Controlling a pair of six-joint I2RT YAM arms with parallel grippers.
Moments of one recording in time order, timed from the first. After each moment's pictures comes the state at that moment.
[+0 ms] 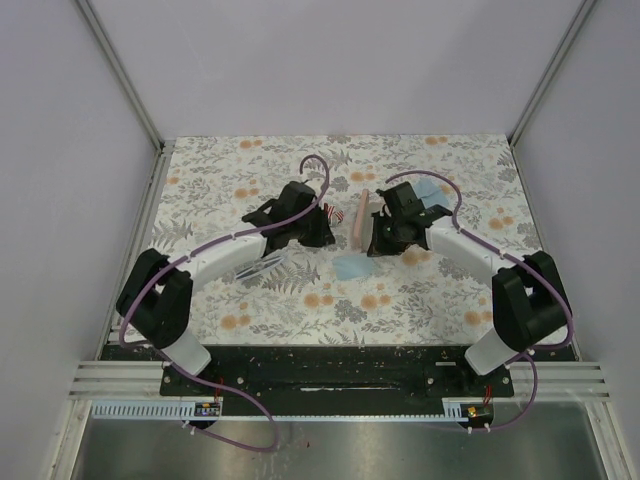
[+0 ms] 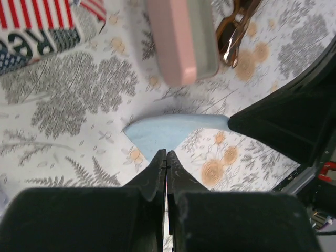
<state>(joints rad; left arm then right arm) -0.65 1.59 1.09 -0.24 0.17 -0.50 0.51 1.58 1.09 -0.48 -0.18 0.49</state>
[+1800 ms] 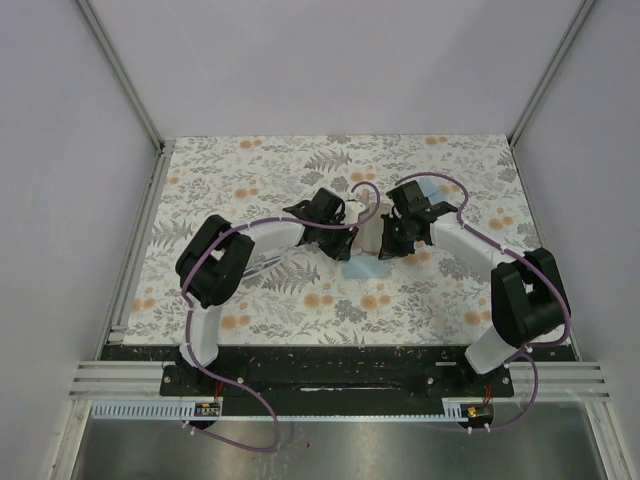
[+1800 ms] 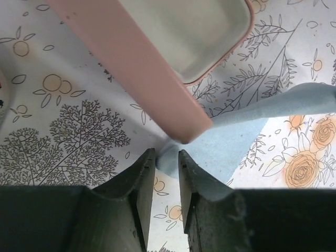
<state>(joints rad) -0.68 2.02 1.34 -0.25 0.35 0.03 0.43 1.60 1.09 -0.57 -0.16 0.46</state>
